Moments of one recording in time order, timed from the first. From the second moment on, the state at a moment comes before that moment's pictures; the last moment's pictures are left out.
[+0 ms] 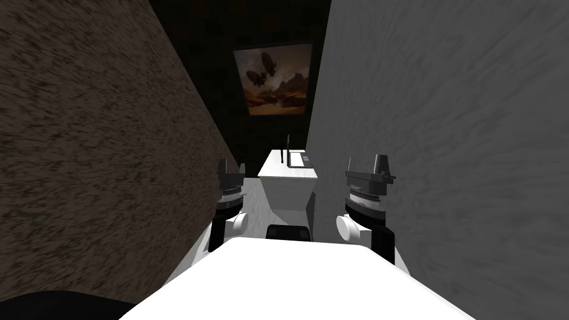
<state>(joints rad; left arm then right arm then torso) 0.50 -0.02 0.00 -2.27 -0.02 -0.54 0.11 0.49 0.02 0.00 -2.35 -0.04 -0.59 -0.06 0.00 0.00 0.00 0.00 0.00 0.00</state>
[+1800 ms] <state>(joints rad) 0.50 -0.02 0.00 -2.27 -0.02 -0.54 0.11 0.47 -0.19 -0.05 -2.28 0.08 -0.54 -0.01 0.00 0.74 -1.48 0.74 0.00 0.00</state>
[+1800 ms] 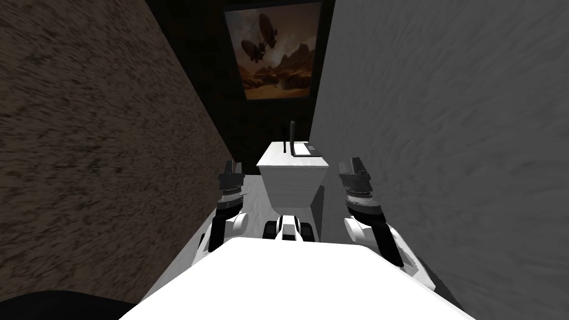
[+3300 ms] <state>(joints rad) 0.50 -0.02 0.00 -2.27 -0.02 -0.54 0.11 0.39 -0.63 -0.20 -2.03 0.52 -0.36 0.19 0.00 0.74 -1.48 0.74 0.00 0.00</state>
